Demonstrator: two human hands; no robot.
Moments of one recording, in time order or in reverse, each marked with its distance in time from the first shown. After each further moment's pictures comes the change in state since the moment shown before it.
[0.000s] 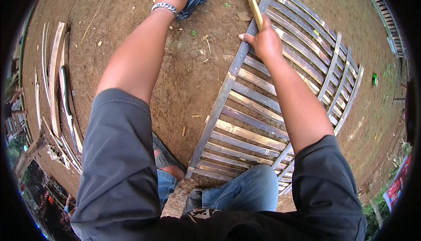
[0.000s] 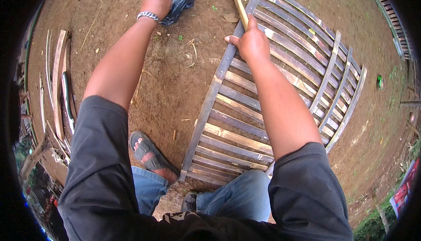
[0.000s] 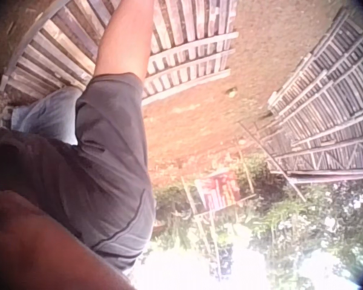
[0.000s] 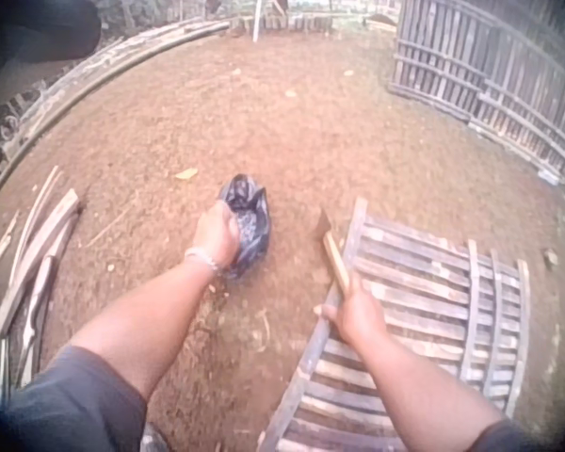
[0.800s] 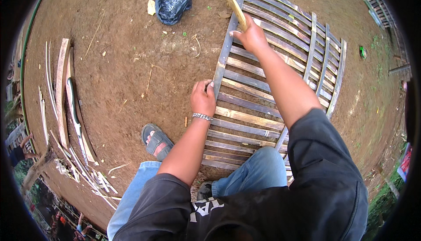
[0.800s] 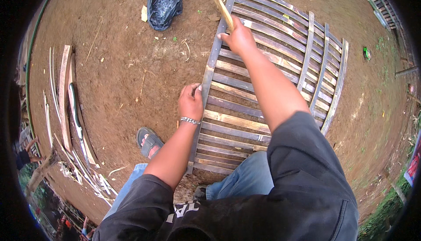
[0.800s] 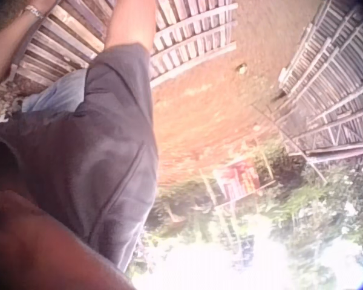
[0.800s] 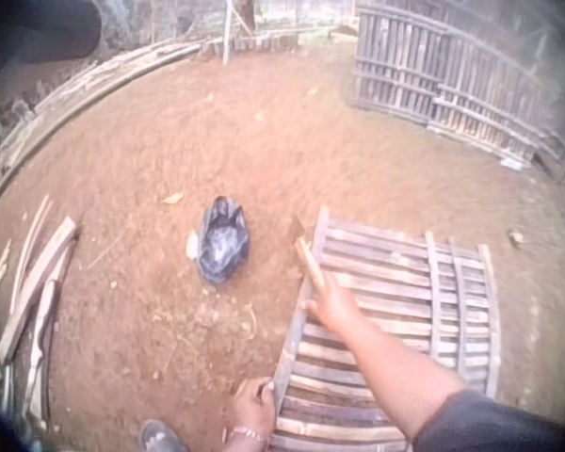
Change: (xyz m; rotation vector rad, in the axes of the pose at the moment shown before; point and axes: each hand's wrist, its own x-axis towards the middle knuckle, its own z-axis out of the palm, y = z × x) left_hand -0.329 0.132 -0.056 -0.428 -0.225 -0.456; right_hand -0.028 0.025 -0.018 0.265 0.025 -0.065
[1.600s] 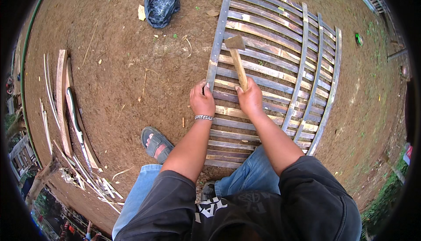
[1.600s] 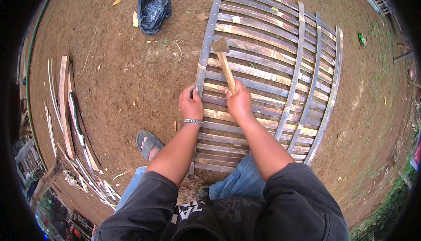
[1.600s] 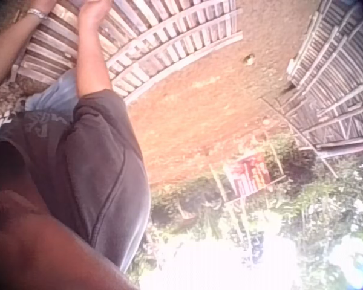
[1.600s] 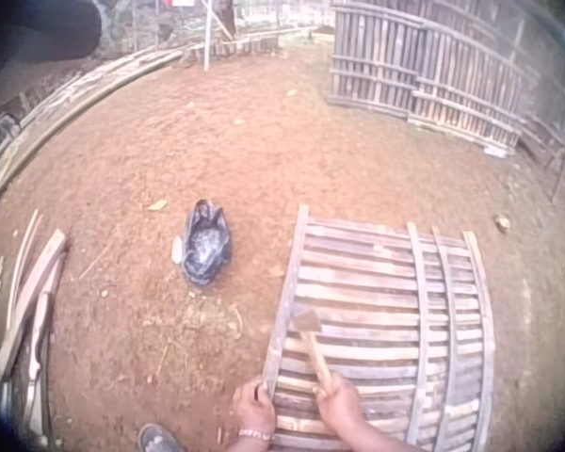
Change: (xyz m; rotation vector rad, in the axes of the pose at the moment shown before) left_hand -0.017 -0.020 0.026 0.034 0.150 0.117; right_hand -0.206 0.021 0.037 0.192 0.077 0.310
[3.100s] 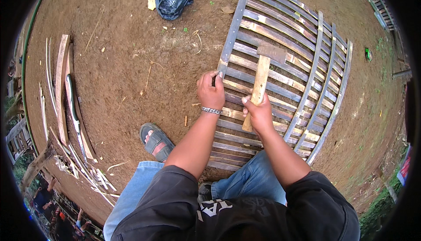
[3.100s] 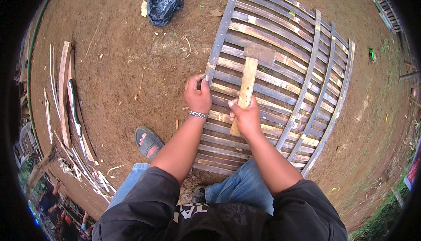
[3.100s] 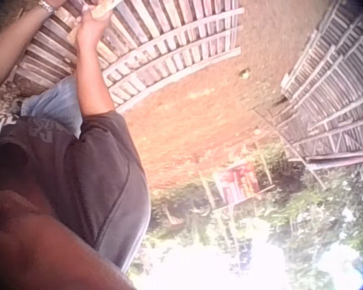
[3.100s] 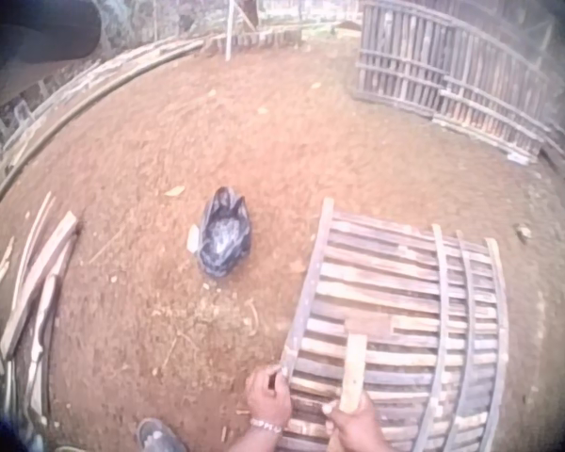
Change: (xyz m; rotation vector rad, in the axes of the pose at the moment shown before) left_hand 0.028 0.017 0.012 -0.132 0.078 0.101; right_hand -0.029 -0.011 -0.013 0.827 -0.189 0.328
